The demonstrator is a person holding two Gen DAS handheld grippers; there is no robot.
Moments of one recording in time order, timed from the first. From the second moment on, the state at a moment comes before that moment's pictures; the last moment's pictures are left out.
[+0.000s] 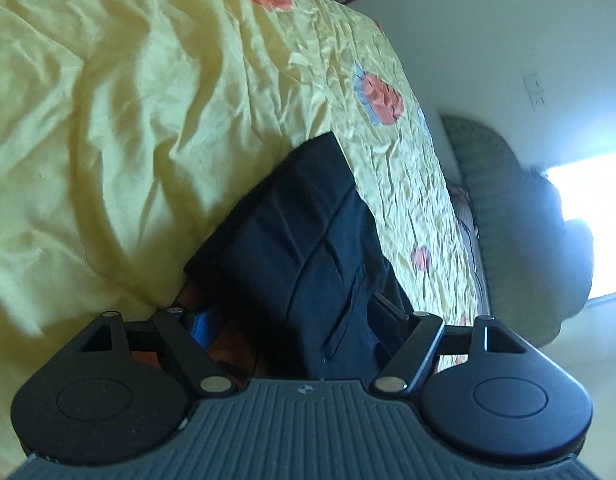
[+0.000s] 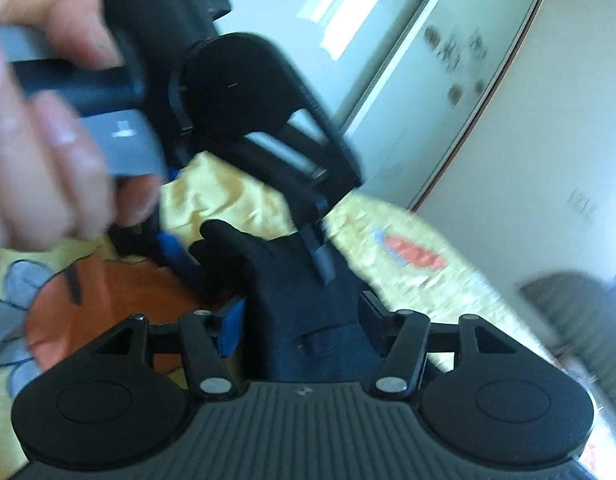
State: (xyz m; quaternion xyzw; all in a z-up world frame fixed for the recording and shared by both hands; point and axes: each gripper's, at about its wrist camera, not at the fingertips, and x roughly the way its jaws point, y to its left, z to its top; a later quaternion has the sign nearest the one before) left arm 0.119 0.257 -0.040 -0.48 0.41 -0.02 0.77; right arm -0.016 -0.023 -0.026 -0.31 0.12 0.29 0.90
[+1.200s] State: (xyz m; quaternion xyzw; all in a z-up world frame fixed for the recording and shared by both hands) left arm 0.154 0.238 -0.027 -0.37 0.38 0.00 0.85; right arm 0.065 -0.118 -0.013 -0.07 0.30 0.34 0.89
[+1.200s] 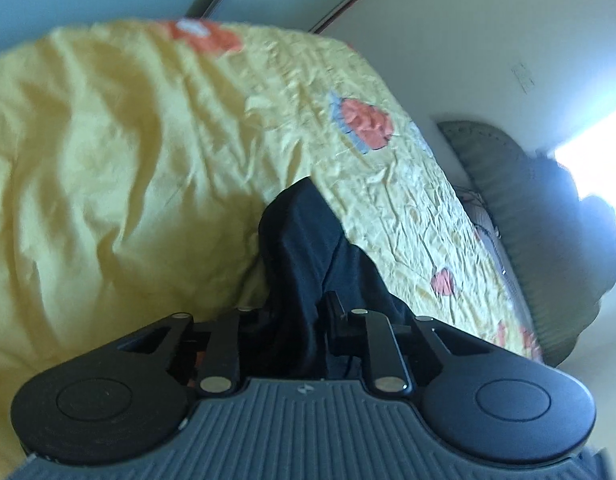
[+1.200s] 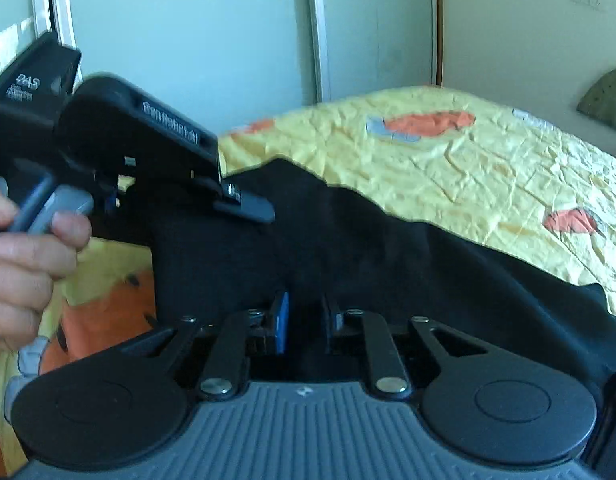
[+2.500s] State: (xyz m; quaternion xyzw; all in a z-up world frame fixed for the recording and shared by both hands) left arm 0.089 -0.037 0.069 -0.12 0.27 -0.16 0.94; right arm 0.028 -0.289 0.029 0.19 0.22 0.19 0.94
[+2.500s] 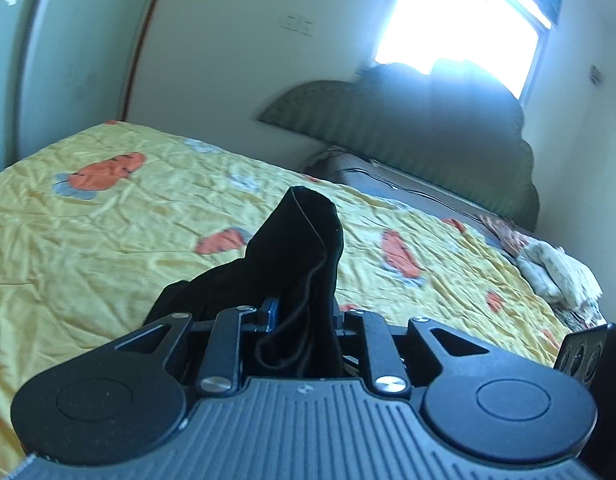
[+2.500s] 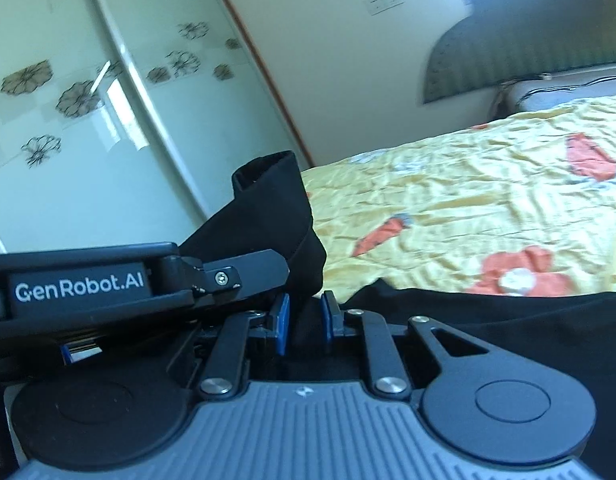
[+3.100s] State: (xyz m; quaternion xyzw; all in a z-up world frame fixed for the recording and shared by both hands) left arm 0.080 -0.140 0.058 -0.07 0.28 -0.25 0.93; right arm -0.008 -0.391 0.018 0.25 0.21 0.10 0.94
